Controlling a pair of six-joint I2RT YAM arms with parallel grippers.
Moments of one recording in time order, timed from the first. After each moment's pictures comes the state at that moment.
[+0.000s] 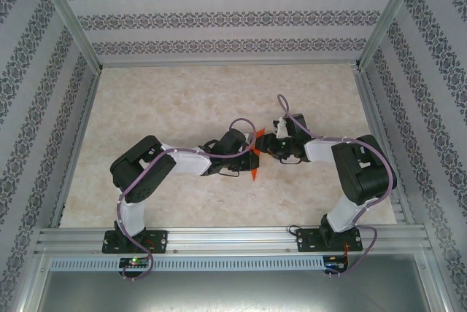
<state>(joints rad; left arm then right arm) -0.81 1.92 0.97 0.19 0.30 -0.85 0.29 1.69 0.70 0.09 -0.60 0.66</state>
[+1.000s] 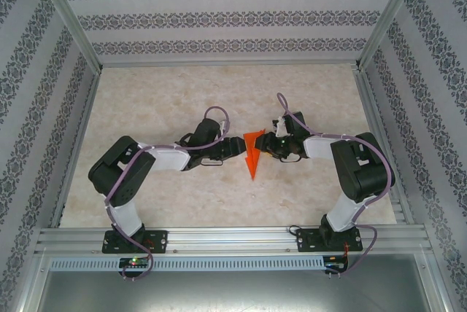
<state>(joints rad) -0.63 1.79 0.84 0.32 0.42 -0.95 0.29 1.72 0.74 0.02 -0.60 0.66</state>
